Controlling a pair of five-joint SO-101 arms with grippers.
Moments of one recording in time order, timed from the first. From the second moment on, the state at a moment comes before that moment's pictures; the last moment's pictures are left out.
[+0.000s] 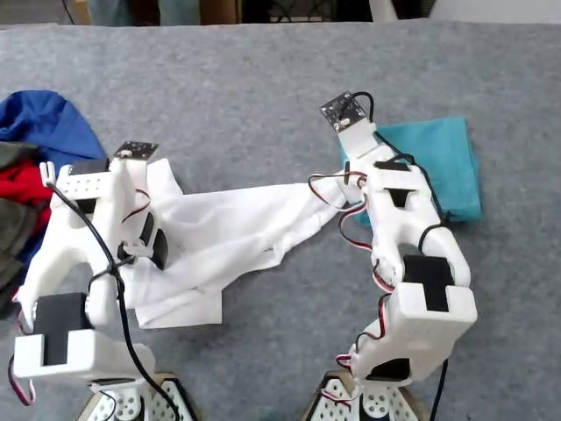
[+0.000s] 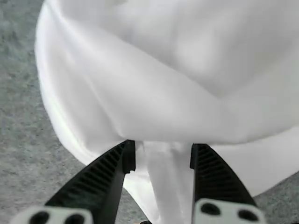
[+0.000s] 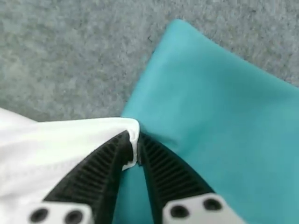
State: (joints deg) left arm -12.0 -1.7 29.6 77.5 -16.6; right arm 3.4 13.6 28.3 27.2 33.6
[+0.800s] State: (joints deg) left arm -15.3 2.3 29.8 73.9 -22.3; right arm 3.4 13.6 28.3 27.2 33.6
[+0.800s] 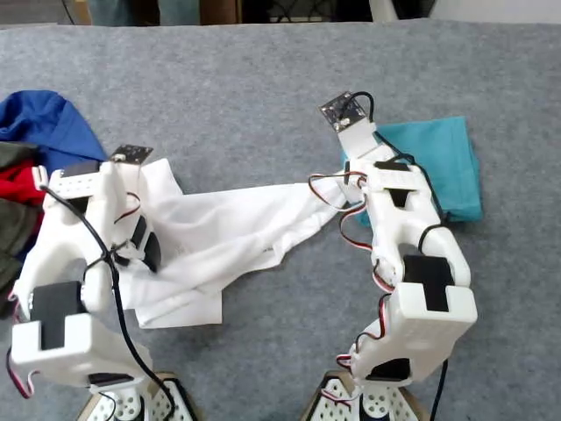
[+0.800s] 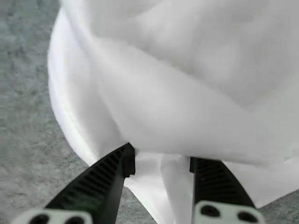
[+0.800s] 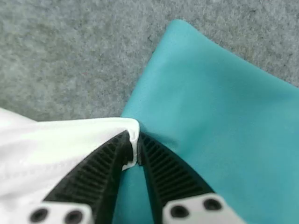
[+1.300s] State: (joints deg) left arm -9.0 5.0 29.8 74.2 -22.0; right arm 3.4 13.6 28.3 27.2 33.6
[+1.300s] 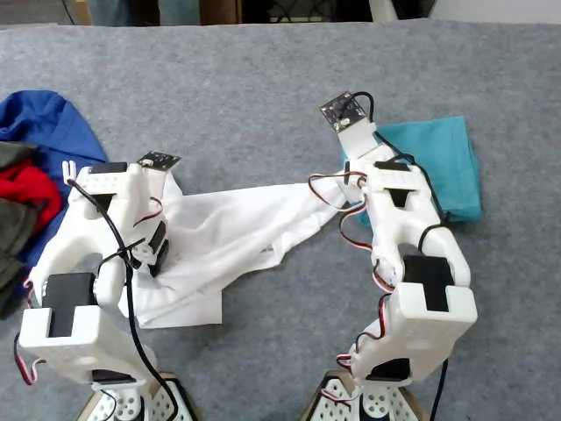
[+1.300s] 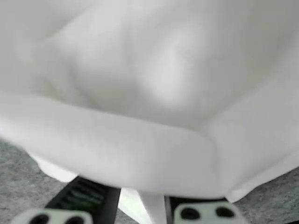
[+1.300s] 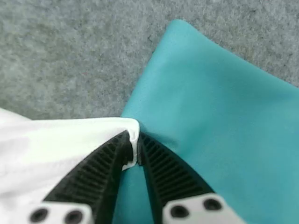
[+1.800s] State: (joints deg) left arm -8.6 5.0 26.2 81.8 -21.7; right arm 3.4 13.6 28.3 27.2 33.6
